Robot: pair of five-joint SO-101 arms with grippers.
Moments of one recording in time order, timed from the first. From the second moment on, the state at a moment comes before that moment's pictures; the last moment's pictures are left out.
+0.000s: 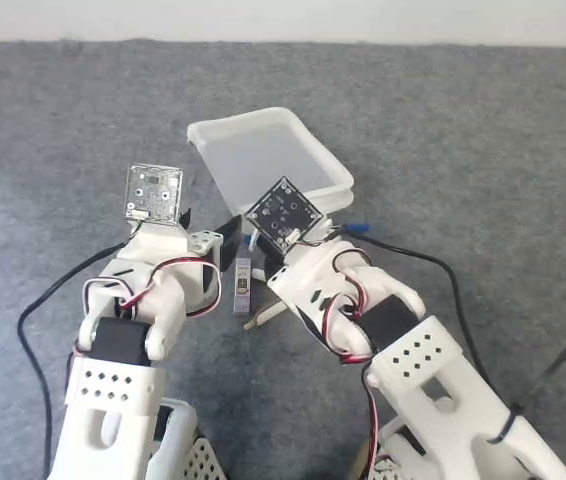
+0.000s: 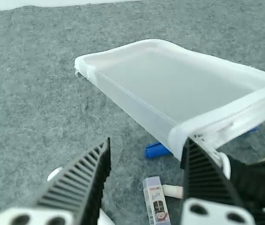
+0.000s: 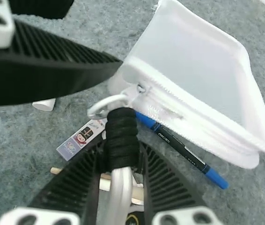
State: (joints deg) left arm 2.1 -62.7 64.8 48.8 5.4; right arm -39.2 -44.5 53.7 40.8 11.9
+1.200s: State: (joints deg) left arm 4.9 -62.6 71.8 40.2 2.1; right arm -39.4 -44.5 53.7 40.8 11.9
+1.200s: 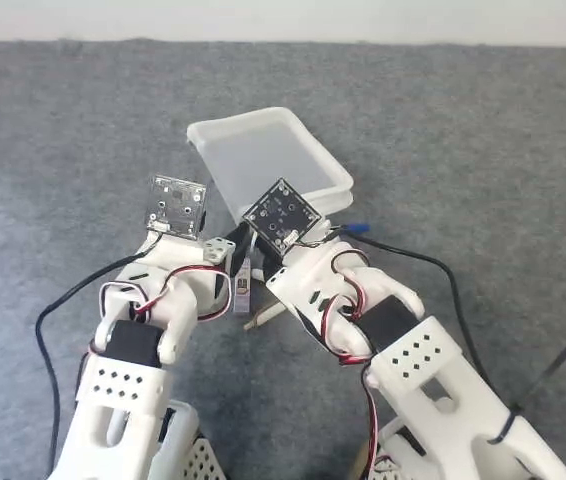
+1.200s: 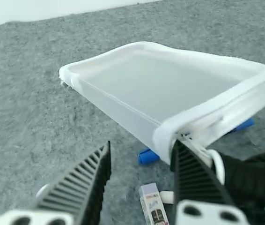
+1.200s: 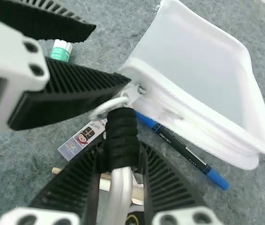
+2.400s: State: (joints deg) left arm -8.5 -62.6 70.4 43.0 1.8; right arm -31.3 -44.6 53.6 41.5 11.8
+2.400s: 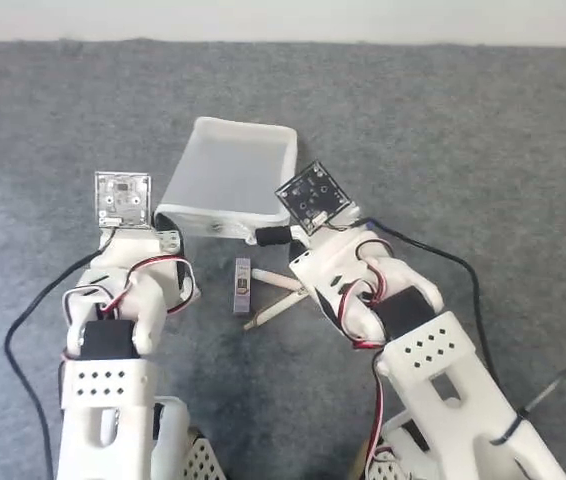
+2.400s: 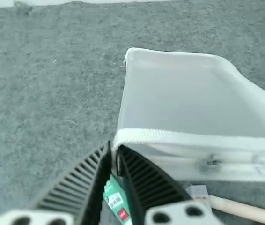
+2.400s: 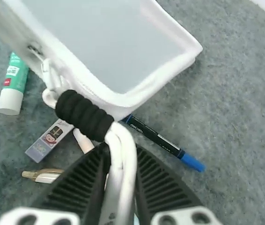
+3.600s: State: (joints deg) left arm -10.3 -62.6 70.4 43.0 1.9; right arm -16.6 -44.6 53.4 44.4 3.3
